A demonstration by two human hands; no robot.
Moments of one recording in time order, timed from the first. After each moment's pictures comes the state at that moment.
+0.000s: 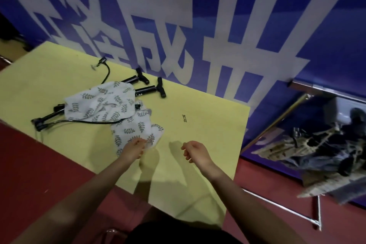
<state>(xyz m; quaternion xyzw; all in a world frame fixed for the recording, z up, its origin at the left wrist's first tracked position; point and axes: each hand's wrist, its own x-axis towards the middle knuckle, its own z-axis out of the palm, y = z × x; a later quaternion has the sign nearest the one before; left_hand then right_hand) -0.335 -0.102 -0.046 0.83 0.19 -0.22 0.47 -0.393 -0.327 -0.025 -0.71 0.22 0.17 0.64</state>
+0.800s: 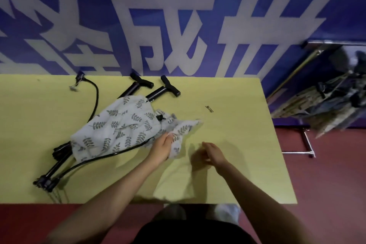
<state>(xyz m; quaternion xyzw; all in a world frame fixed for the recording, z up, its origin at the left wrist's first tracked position) -0.239 -0.006 -0.044 0.83 -0.14 -0.32 0.44 -0.349 -0.164 -0.085 -0.60 0.47 0.07 0.65</state>
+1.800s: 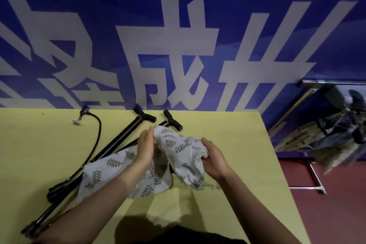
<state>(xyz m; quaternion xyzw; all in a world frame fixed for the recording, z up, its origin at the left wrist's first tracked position) -0.137 -0.032 0.011 0.75 0.03 -0.24 0.61 -0.262 -0.191 -0.002 -0.34 0.29 -0.02 0.89</state>
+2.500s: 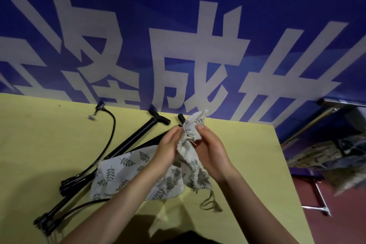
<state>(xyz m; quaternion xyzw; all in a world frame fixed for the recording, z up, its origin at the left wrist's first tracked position) -0.159 -0.013 0.078 0.64 -0.10 -0.29 0.71 -0.218 -0.124 0.081 -0.39 0.11 -0.06 0.91</state>
